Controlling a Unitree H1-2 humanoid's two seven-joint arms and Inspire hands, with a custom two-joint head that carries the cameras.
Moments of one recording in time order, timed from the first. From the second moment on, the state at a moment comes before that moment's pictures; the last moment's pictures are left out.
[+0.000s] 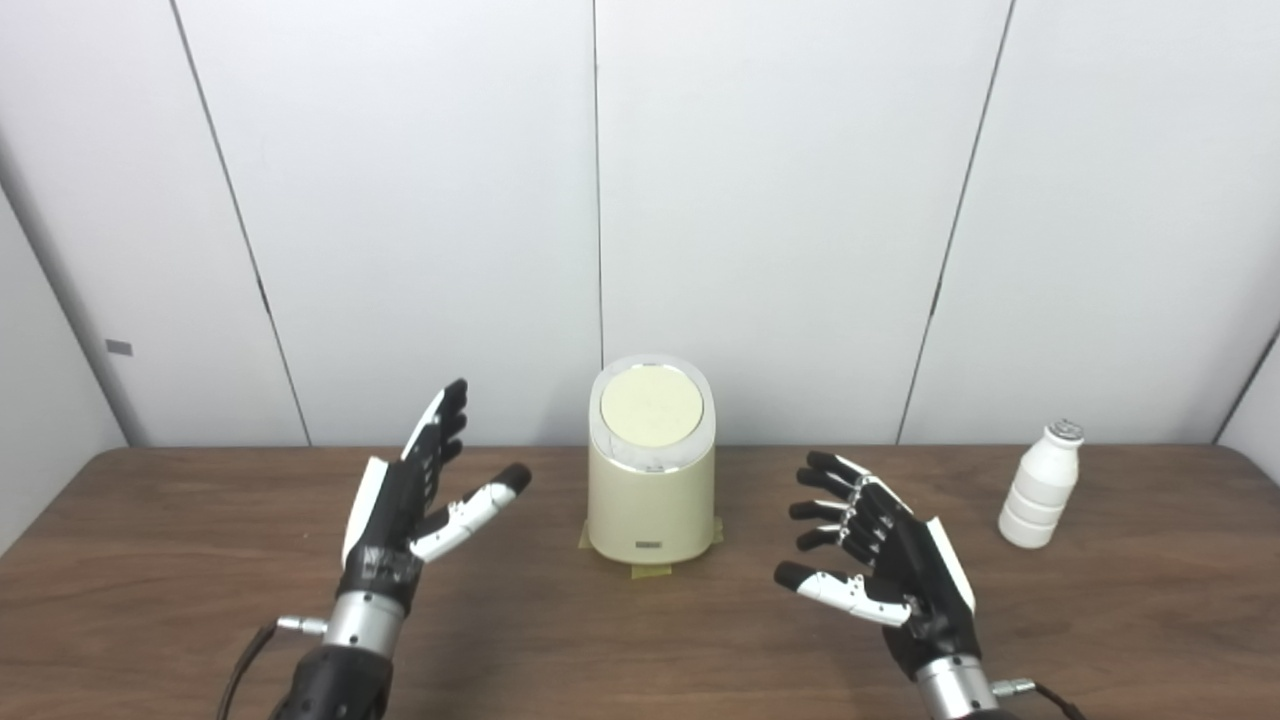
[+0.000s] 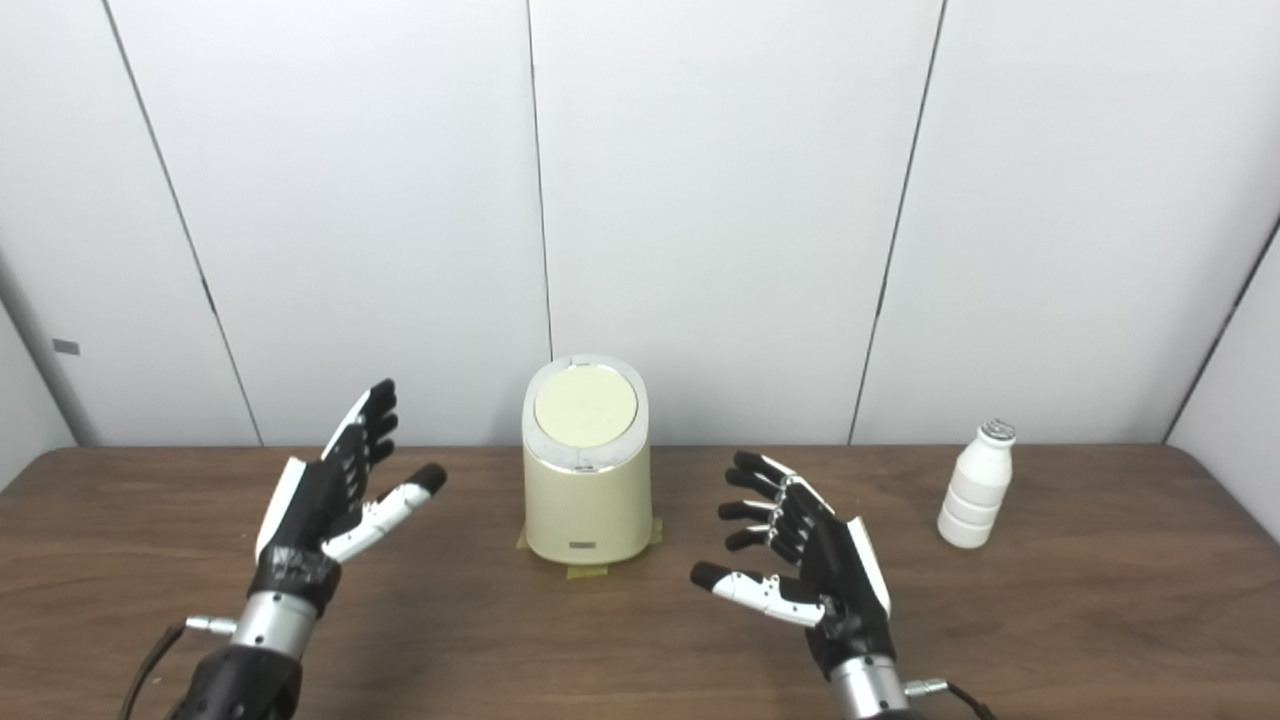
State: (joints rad) left arm -0.38 0.13 0.04 -0.02 0.11 0.06 -0.04; right arm -0.22 -0.05 -0.03 0.08 0.01 -0.13 0.02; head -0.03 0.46
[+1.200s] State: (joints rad) left arm -0.68 0.13 -0.14 0.34 0.39 0.14 0.07; right arm -0.22 -0.05 -0.03 0.09 0.01 -0.16 0.01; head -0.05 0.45
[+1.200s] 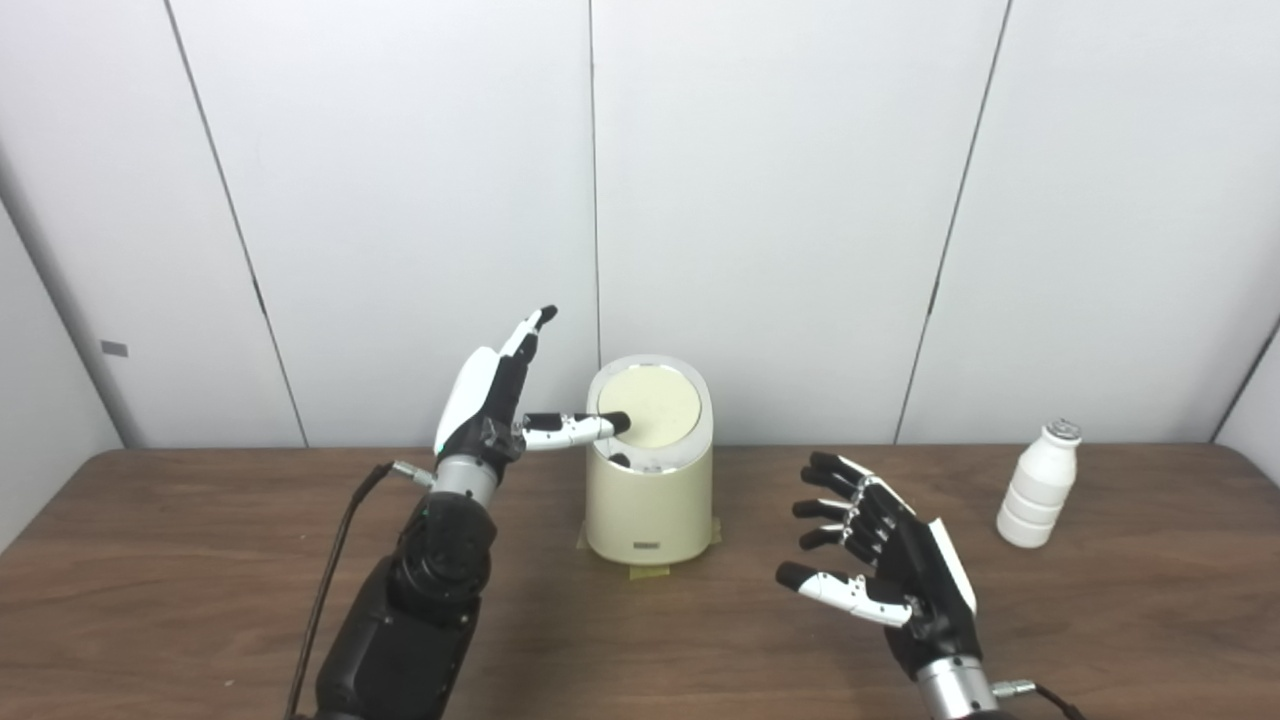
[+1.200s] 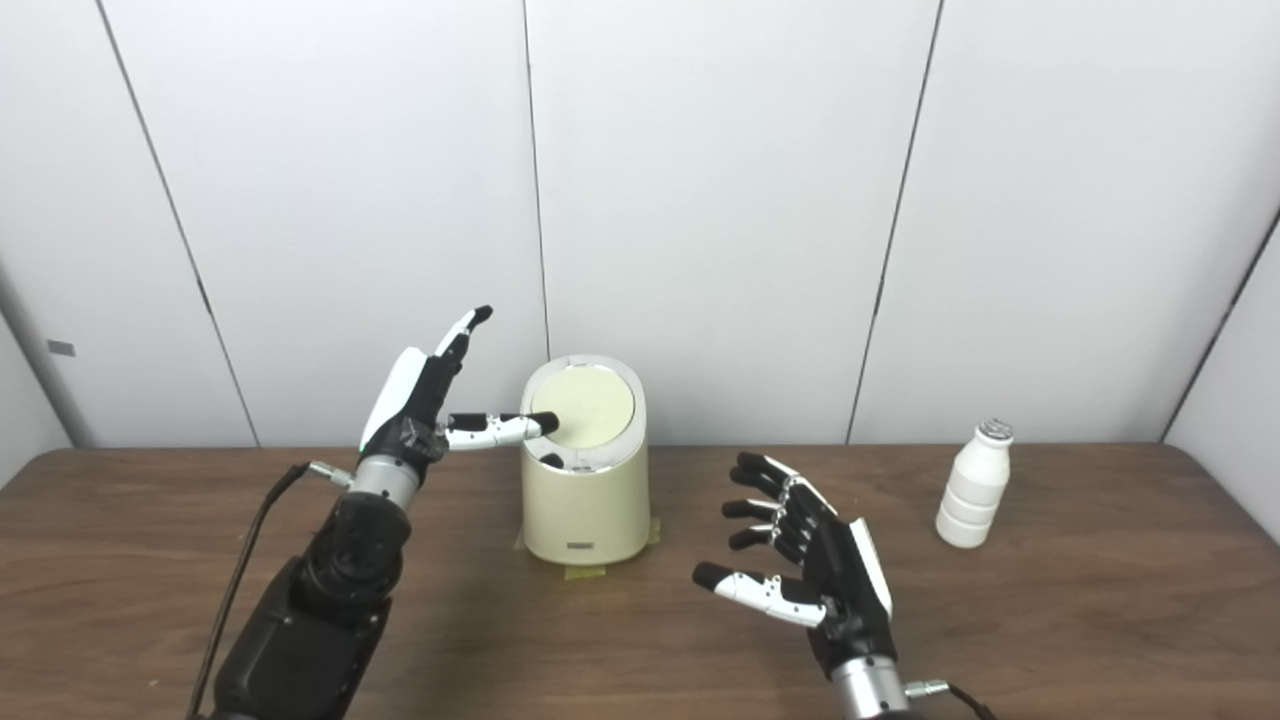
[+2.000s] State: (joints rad) left arm -0.76 0.11 -0.22 0.48 0.47 0.13 0.12; right arm -0.22 -0.04 -0.02 0.06 -0.01 -0.16 -0.01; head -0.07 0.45
